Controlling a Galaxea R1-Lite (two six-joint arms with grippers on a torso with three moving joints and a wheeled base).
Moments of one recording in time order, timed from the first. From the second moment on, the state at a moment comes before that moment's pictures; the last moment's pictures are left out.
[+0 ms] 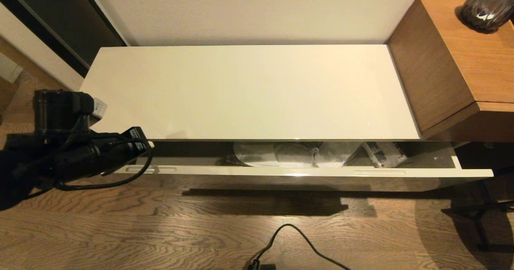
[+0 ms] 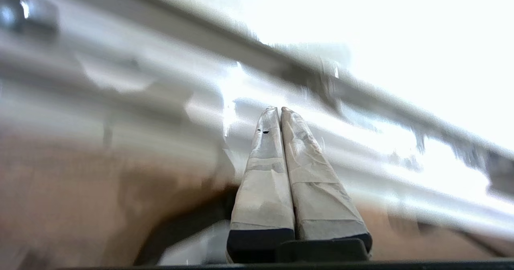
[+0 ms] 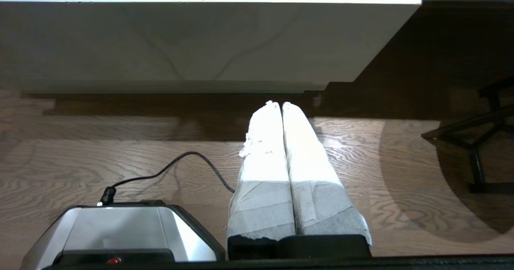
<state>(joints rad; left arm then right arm) -0.12 1.57 -0.85 -0.28 -0.03 -0.53 0.00 0.00 0.00 0.01 0.00 -0.04</state>
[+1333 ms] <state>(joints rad) -0.14 1.47 -0.75 0.07 -0.24 -0.53 0.00 0.00 0.00 0.01 0.00 -0.04</state>
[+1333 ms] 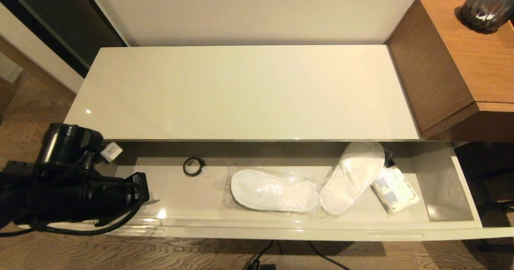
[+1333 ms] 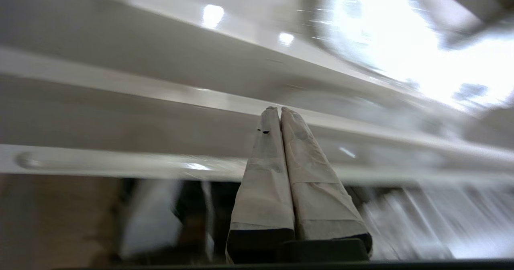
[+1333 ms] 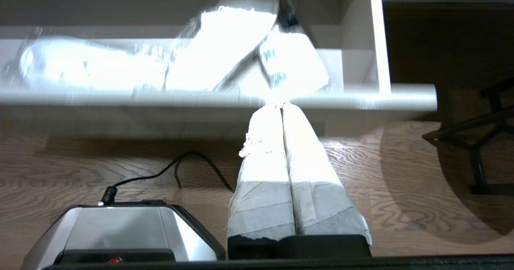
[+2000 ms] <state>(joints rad) -0.15 1.21 -0.86 0.54 -0.39 -0.56 0.00 0.00 0.00 0.01 0.00 -0.04</state>
